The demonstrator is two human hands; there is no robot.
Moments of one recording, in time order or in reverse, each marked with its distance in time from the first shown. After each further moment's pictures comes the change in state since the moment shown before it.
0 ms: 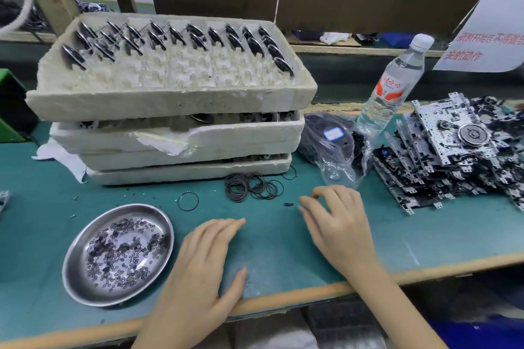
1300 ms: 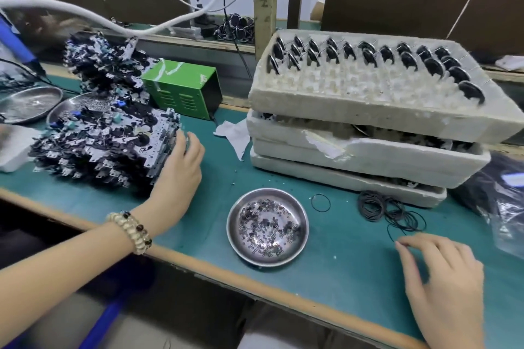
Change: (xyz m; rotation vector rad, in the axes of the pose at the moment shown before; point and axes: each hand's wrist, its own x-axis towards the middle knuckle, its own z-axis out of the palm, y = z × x) left_hand -0.028 -0.153 -0.164 1.789 -0.573 -0.442; right_hand 0.008 -0.077 0.015 0.328 -0.046 0.230
